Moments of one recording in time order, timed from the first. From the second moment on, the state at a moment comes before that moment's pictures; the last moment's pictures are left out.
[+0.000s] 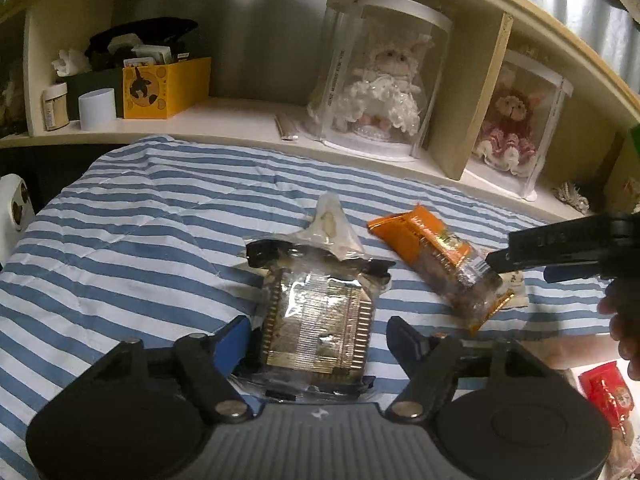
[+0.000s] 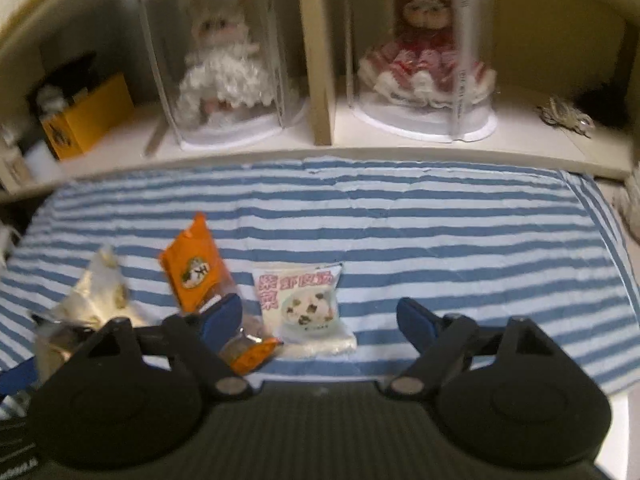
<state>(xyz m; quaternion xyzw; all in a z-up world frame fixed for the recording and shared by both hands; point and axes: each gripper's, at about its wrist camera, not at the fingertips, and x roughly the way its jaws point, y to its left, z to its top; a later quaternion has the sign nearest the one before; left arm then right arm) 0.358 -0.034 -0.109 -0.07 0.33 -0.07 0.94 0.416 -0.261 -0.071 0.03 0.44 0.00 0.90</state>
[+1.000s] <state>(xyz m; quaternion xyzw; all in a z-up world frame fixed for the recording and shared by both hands) 0.289 -0.039 -0.053 -0.09 0.33 -0.10 0.93 0.297 -0.284 -0.015 0.01 0.37 0.05 0.93</state>
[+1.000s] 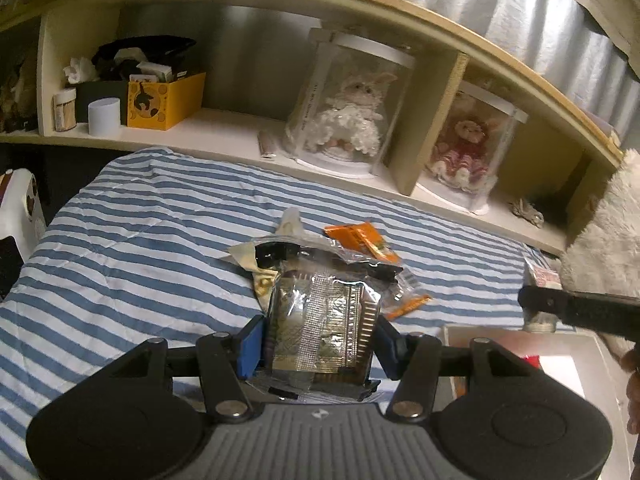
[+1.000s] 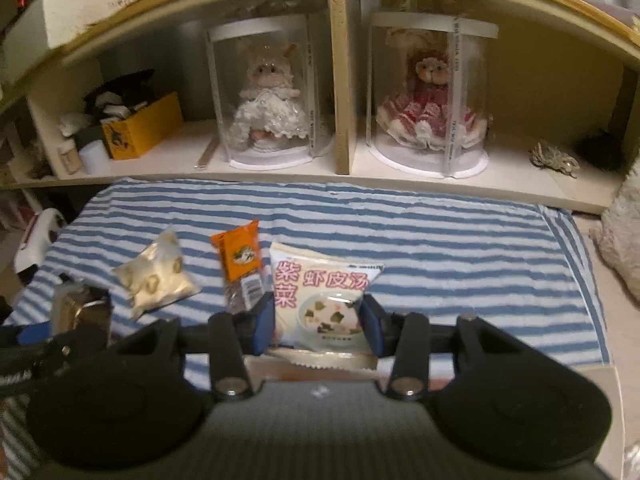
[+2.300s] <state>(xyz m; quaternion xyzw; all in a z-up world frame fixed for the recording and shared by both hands) 0.241 -0.272 -0.059 -0.11 0.39 -0.24 0.88 0.138 -0.469 -0.032 0.07 0.36 0.01 0.93</state>
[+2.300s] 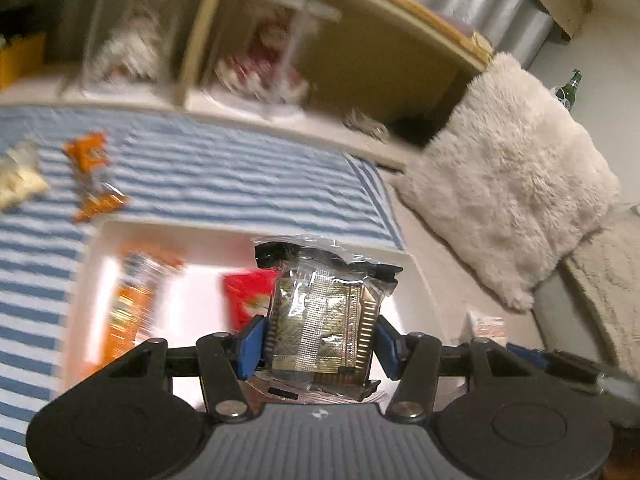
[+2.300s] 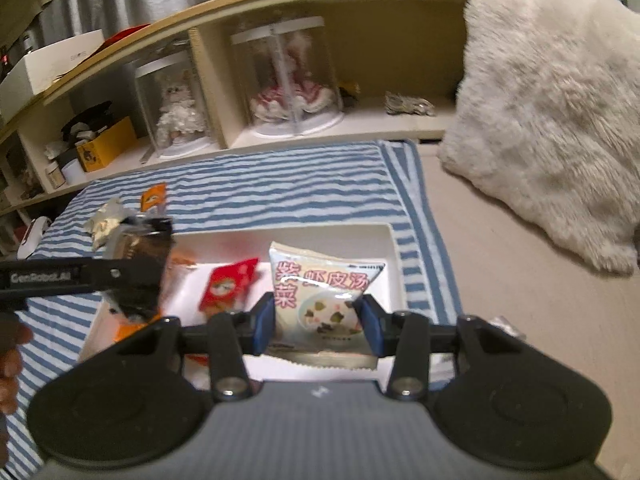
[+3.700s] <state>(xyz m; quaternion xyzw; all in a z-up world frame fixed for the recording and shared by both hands) 0.261 -0.288 -0.093 -0.09 0.46 -0.22 0.86 0.154 -0.484 -0.066 0.08 0.41 0.00 0.91</state>
